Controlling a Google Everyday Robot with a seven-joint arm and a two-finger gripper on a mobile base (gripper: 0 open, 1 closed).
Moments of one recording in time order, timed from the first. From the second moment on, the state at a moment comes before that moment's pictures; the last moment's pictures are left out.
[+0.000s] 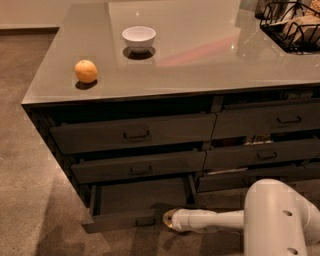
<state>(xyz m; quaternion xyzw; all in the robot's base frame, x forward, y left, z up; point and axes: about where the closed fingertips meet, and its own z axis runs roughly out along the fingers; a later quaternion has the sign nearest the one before) 0.546 -0.059 0.187 -0.65 0.67 0.06 0.34</state>
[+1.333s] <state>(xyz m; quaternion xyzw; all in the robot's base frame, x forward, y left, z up) 0.639 -0.029 0.194 -0.63 0.67 0.03 0.40</state>
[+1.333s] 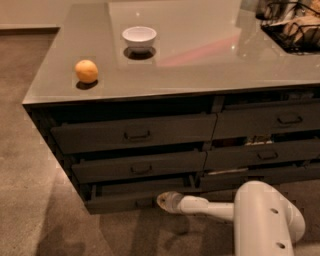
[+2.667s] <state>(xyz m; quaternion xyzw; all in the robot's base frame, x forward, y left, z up) 0.695 -0.041 0.170 -0.62 0.66 0.04 0.42</state>
